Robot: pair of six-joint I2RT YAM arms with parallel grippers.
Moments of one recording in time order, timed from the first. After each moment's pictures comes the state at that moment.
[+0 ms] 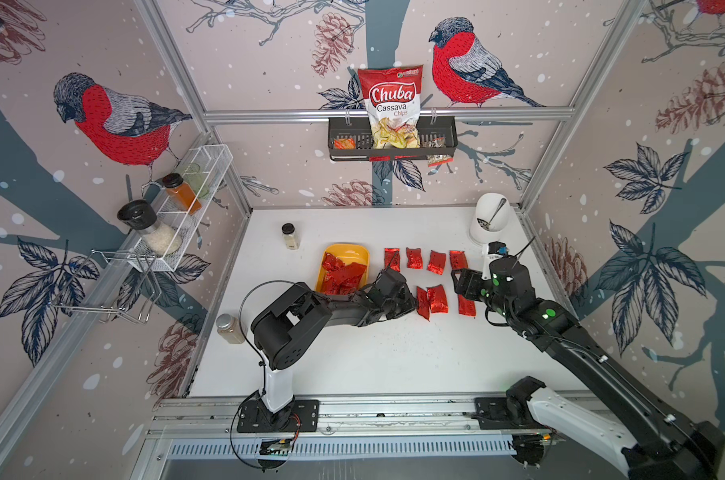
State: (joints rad) left arm -0.84 1.85 0.97 0.15 0.18 -1.12; right arm 0.56 0.90 0.81 -0.50 0.15 0.55
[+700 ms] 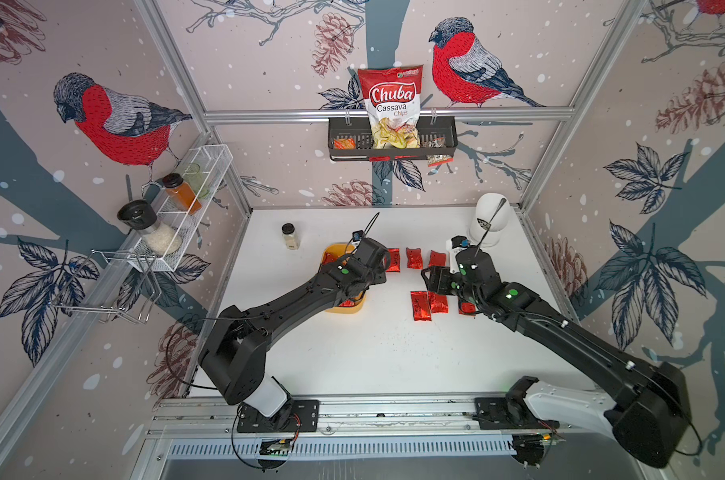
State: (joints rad) left arm -0.69 1.54 1.15 -0.49 -0.25 -0.71; right arm 0.71 1.20 0.92 -0.36 0.05 0.55
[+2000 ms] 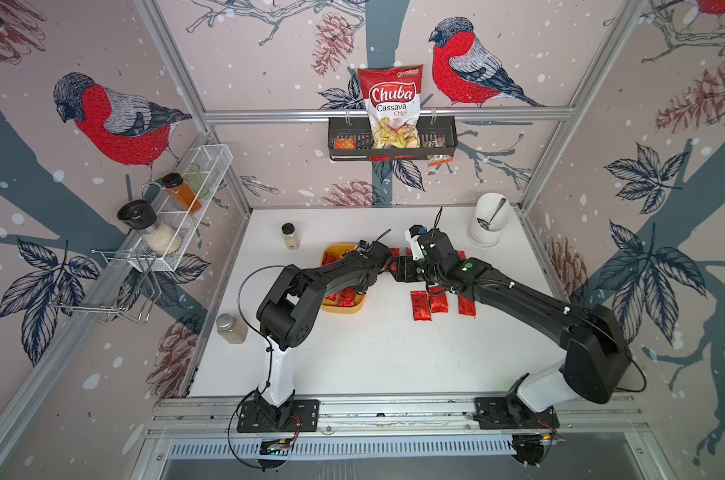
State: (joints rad) left arm -0.64 2.01 1.37 -0.70 -0.64 -0.34; right arm 0.75 1.51 1.15 -0.33 -0.09 0.50
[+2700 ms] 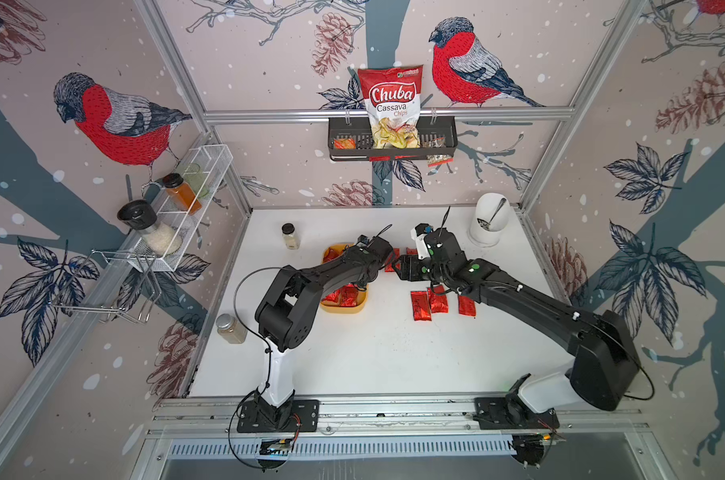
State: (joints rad) left arm -0.64 1.94 1.43 -0.79 -0.65 -0.34; right arm 0.73 1.46 1.13 -0.33 -0.09 0.50
